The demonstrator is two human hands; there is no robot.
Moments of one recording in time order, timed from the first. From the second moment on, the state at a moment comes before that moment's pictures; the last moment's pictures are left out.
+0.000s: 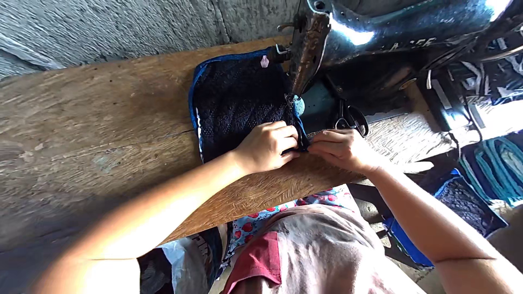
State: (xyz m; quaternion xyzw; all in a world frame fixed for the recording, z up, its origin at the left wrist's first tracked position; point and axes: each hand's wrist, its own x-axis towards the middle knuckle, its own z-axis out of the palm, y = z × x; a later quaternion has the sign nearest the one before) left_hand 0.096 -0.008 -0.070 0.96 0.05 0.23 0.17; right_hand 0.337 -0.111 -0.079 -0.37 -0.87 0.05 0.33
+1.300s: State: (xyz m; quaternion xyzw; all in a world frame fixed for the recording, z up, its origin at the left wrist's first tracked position) left_hand 0.094 -0.031 -0.086 0.93 0.13 0.31 0.14; right_hand 0.339 -0.082 -0.064 -0.32 -0.89 0.17 0.29
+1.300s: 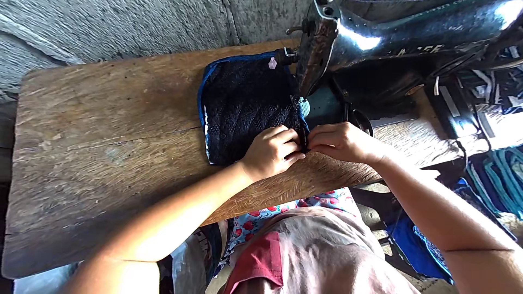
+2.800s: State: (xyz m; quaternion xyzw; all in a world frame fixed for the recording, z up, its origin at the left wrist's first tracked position) left_hand 0.088 -0.029 -0.083 0.95 0.09 0.30 0.10; right_hand 0.290 -0.101 -0.045 -0.63 -0.71 0.20 0.24
